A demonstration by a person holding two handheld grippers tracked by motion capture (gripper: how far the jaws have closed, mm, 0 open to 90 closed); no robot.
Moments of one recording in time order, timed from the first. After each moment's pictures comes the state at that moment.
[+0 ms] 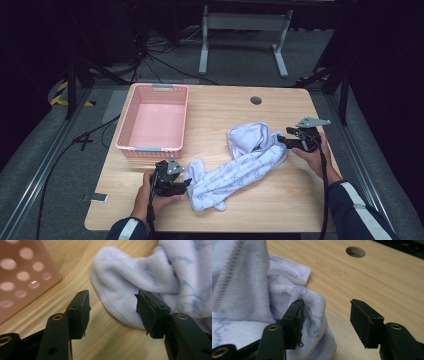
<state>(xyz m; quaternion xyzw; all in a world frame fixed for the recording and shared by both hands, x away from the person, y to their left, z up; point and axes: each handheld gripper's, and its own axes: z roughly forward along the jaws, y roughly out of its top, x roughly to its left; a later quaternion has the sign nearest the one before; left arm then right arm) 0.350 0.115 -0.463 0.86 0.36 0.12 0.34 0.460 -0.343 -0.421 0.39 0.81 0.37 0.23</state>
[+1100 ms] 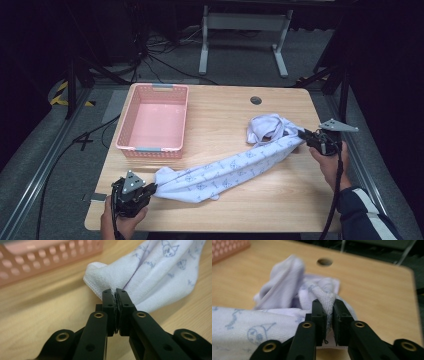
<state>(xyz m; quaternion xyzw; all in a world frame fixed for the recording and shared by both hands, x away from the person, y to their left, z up) 0.279 0.191 -0.438 0.80 0.46 0.16 0.34 0.419 -0.372 -0.394 0.46 0.75 0.39 0.27</state>
